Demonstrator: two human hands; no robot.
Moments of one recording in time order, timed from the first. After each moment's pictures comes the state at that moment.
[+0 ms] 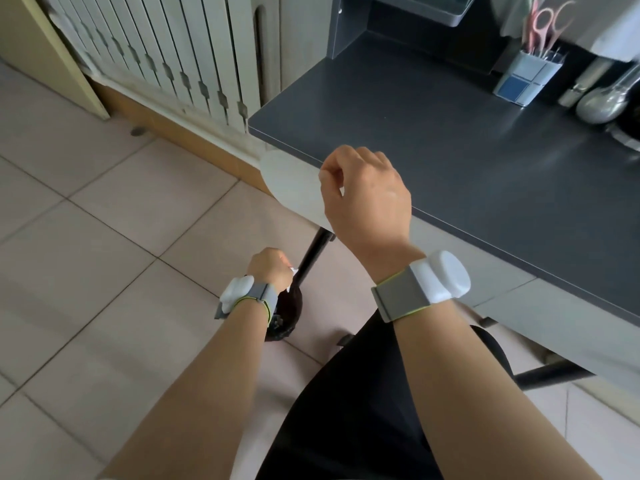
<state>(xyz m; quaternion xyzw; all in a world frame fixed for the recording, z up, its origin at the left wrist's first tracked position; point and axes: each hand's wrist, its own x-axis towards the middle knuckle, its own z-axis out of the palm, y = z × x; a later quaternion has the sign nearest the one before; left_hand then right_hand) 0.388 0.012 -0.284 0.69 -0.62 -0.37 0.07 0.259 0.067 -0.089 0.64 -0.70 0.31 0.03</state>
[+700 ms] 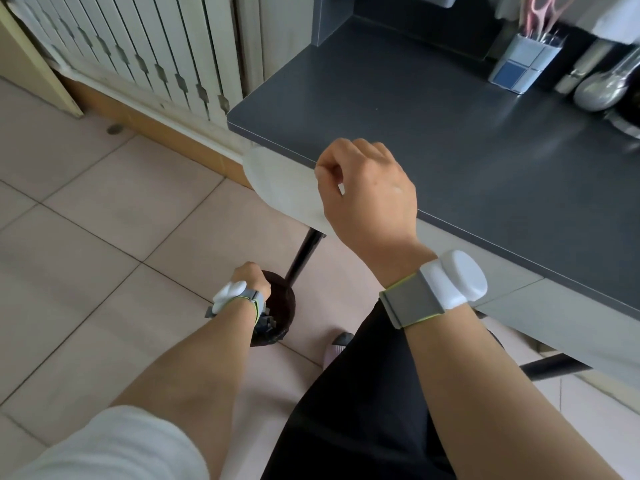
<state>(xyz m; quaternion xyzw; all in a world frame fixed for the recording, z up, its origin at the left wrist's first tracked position) 0.396 -0.020 -0.372 0.72 -0.63 -0.24 -0.16 0.249 0.062 -0.094 0.65 -0.69 0.31 0.06</state>
